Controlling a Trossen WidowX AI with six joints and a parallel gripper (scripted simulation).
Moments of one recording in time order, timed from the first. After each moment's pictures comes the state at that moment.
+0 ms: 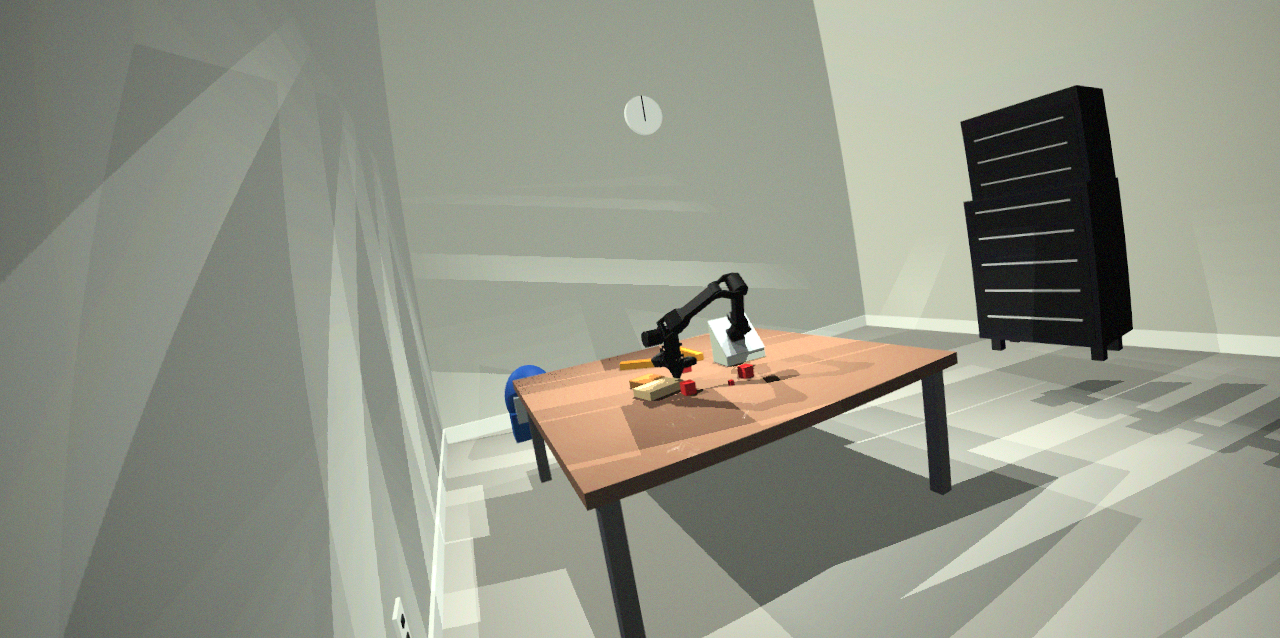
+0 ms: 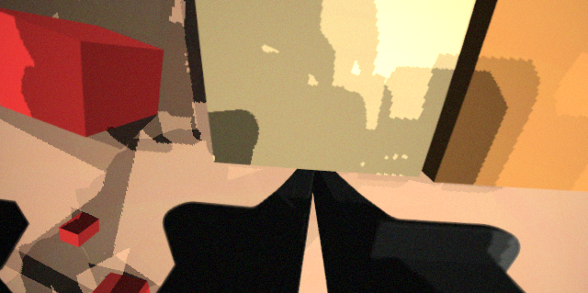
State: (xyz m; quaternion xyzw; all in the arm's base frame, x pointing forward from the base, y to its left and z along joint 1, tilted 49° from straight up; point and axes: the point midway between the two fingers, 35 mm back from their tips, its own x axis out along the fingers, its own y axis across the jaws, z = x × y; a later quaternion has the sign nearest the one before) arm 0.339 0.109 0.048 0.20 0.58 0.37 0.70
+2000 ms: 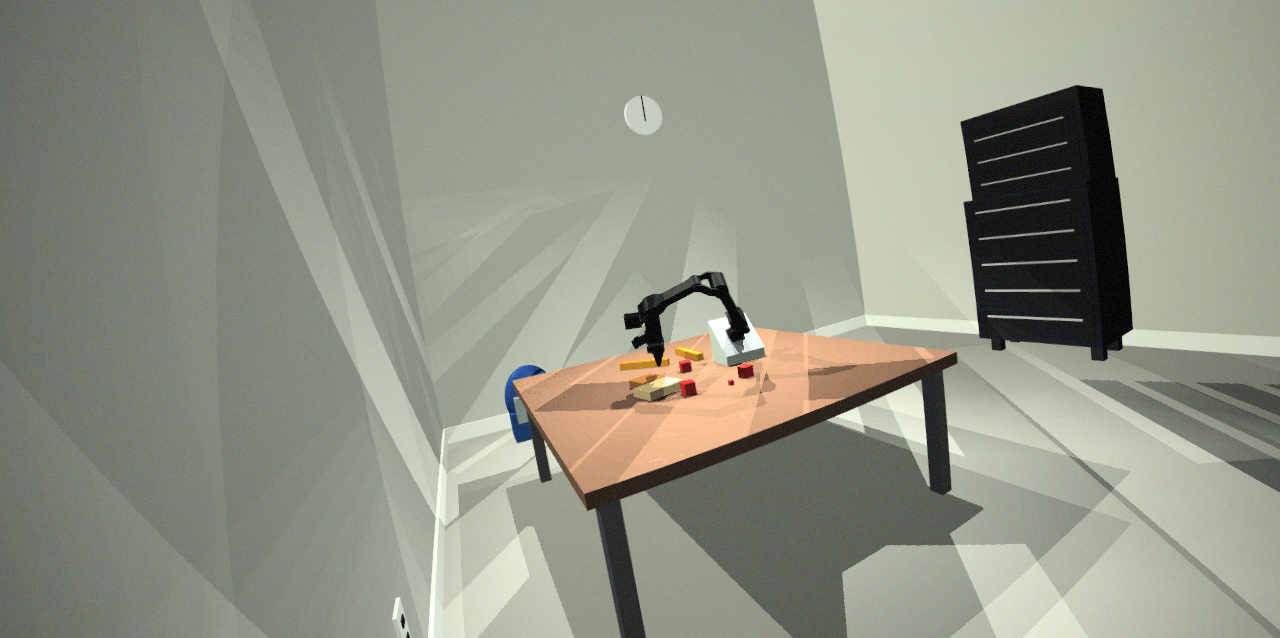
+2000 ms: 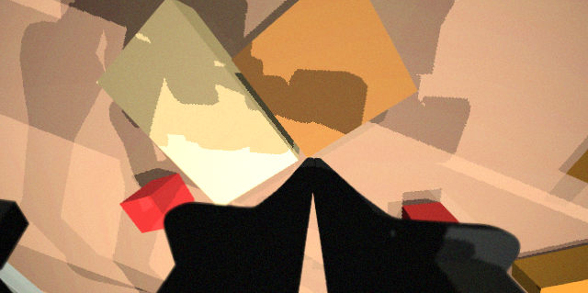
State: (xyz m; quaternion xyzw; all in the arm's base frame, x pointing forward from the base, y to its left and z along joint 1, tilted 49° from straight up) arm 0.373 0.021 0.045 0.42 0.67 0.15 0.59
